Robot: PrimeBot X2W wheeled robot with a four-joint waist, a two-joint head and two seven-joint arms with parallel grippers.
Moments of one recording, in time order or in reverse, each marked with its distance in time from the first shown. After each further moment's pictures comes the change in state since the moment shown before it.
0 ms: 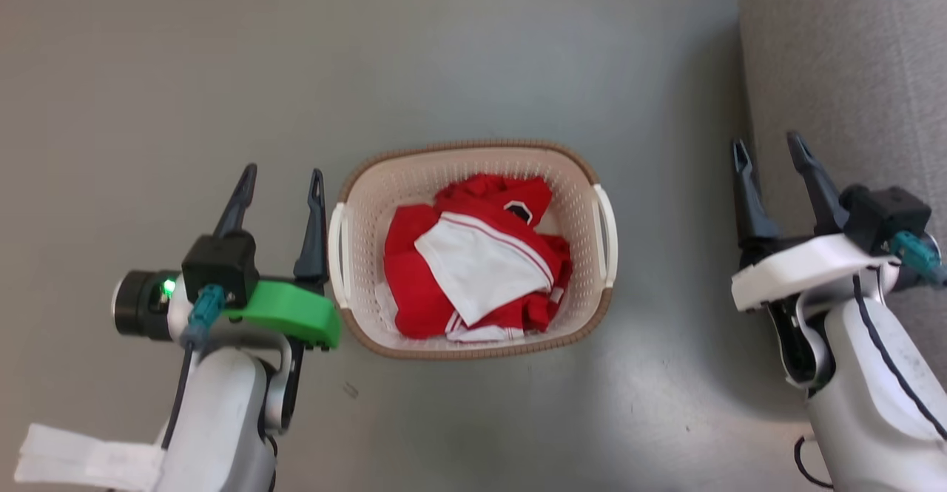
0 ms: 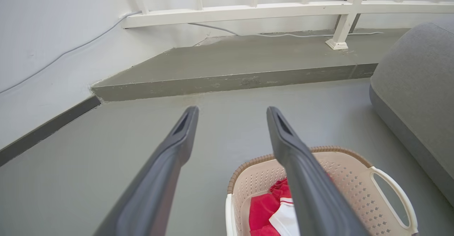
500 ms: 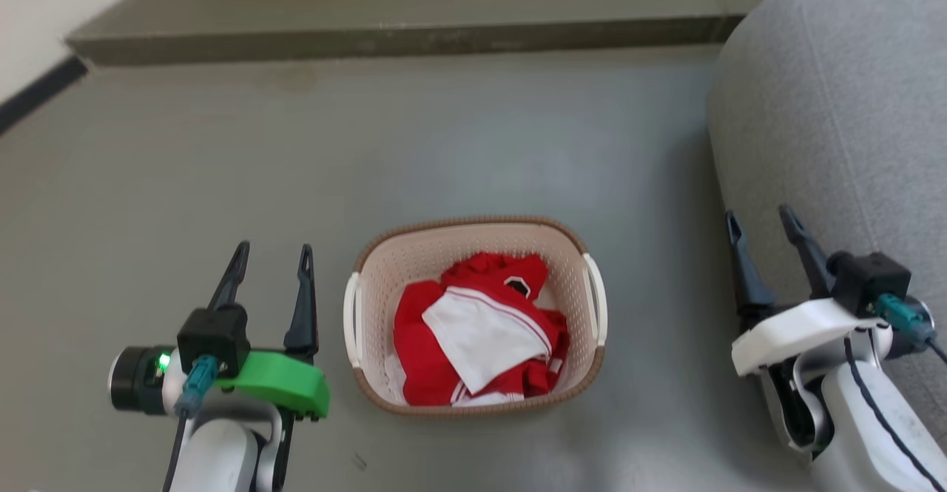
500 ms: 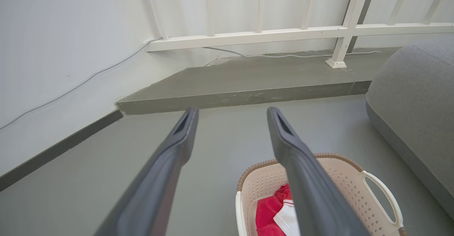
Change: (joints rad) left arm 0.150 0.023 0.022 -0.026 -0.007 0.001 -0.007; right arm 0.123 -0.007 0.019 0.001 0.000 -0.016 0.001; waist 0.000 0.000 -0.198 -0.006
